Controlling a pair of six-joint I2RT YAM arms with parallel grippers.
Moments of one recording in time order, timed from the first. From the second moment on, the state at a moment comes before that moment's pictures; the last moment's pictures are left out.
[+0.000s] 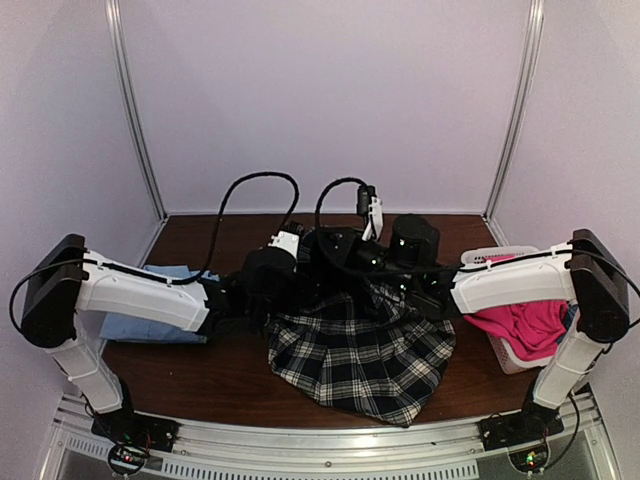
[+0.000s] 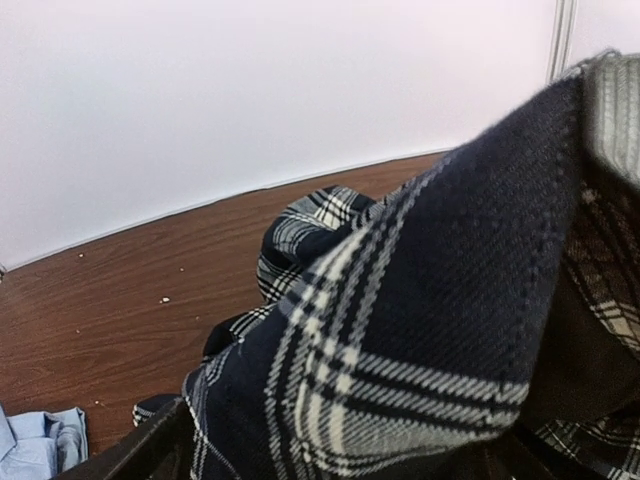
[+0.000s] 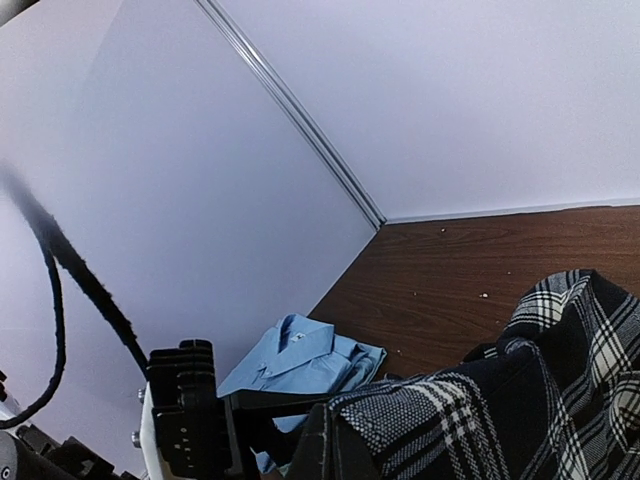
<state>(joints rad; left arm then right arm) -1.06 1.65 0.93 0.32 -0.69 -0.24 0.91 1.67 0.98 0.71 0.03 0.65</state>
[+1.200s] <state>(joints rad) -0.90 1.44 1.01 -0.17 -0.59 -0.38 0.92 1.67 1.00 0.53 0.09 0.58</state>
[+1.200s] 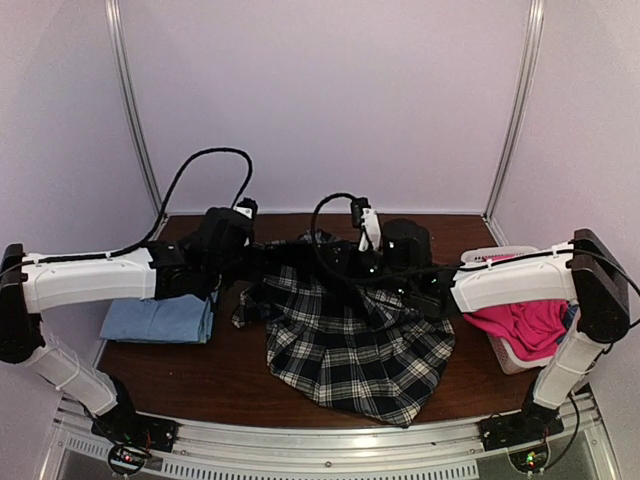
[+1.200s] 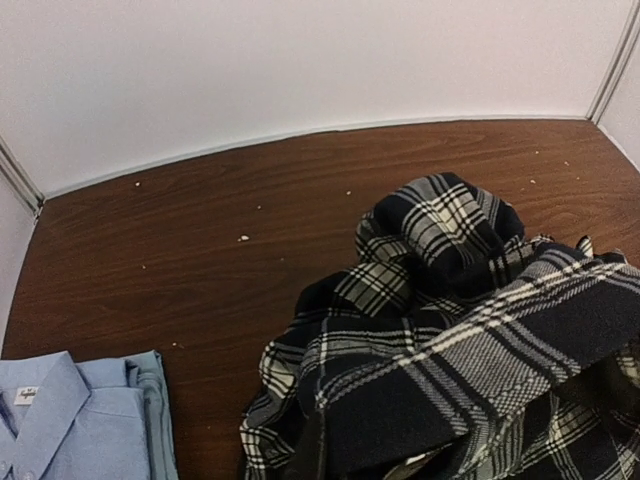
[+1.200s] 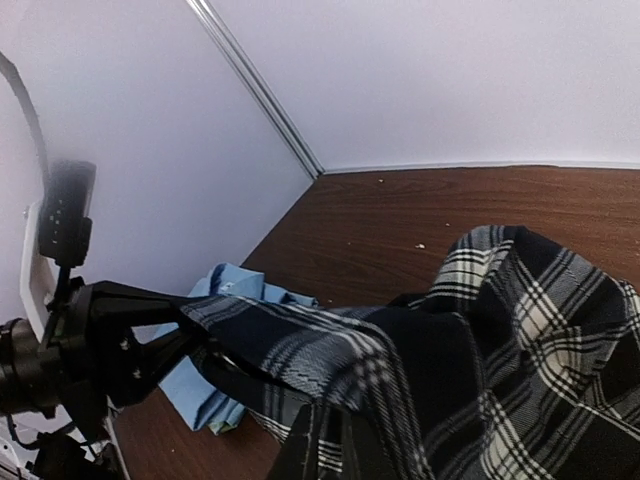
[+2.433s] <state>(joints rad) -0.64 1.63 1.32 -0.50 -0.16 -0.32 1.15 1.76 0.97 -0.18 0.77 0.51</state>
